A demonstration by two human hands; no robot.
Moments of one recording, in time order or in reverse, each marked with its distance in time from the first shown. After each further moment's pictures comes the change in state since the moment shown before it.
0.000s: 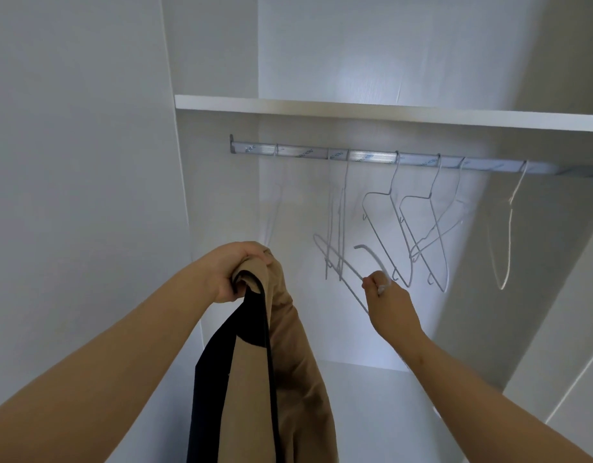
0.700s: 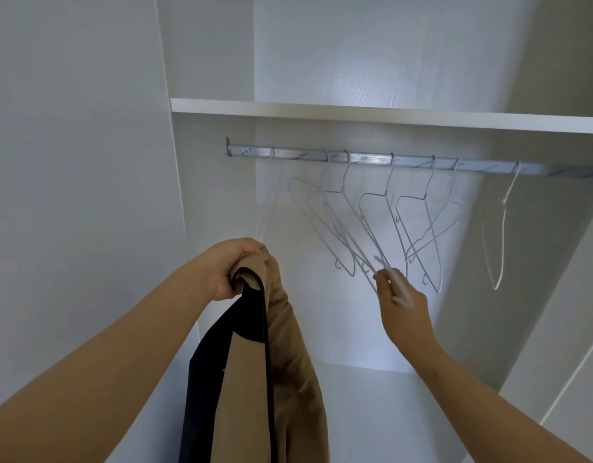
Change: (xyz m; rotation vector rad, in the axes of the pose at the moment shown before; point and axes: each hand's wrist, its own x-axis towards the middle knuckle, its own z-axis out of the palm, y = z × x) left_hand 0.000 0.004 0.003 -0.009 0.035 0.021; right_hand -0.013 0.008 -0.016 0.174 0.175 -0.120
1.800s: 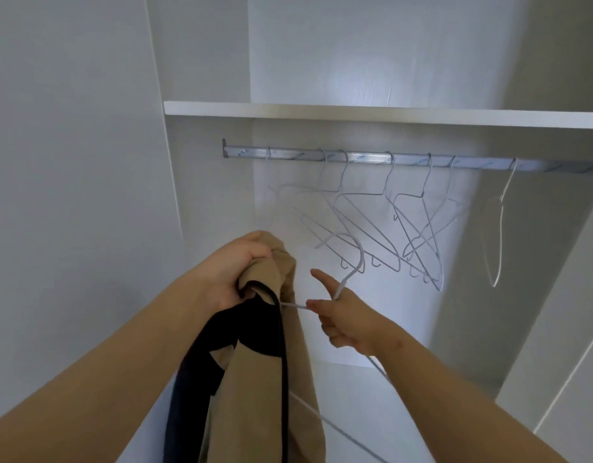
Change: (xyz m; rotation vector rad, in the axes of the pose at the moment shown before) left_hand -0.039 -0.001 0.030 -0.096 -0.133 0.175; right_hand 0.003 -0.039 0.029 0.510 -0.791 0.479
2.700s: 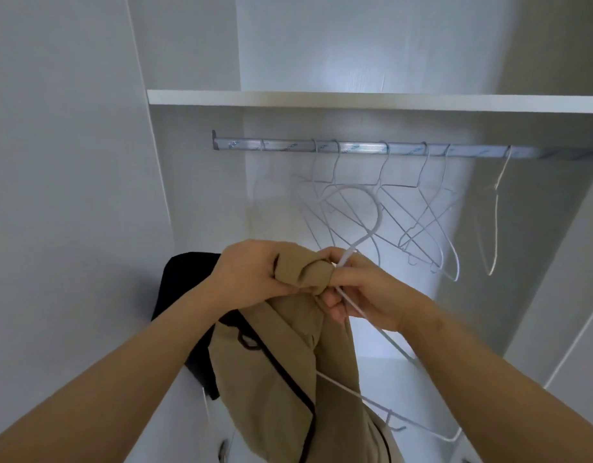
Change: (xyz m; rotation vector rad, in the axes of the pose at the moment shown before) left_hand 0.023 -0.022 -0.007 1.264 -0.039 0.783; right_hand -0.027 -0.037 -0.019 0.139 -0.204 -0.247
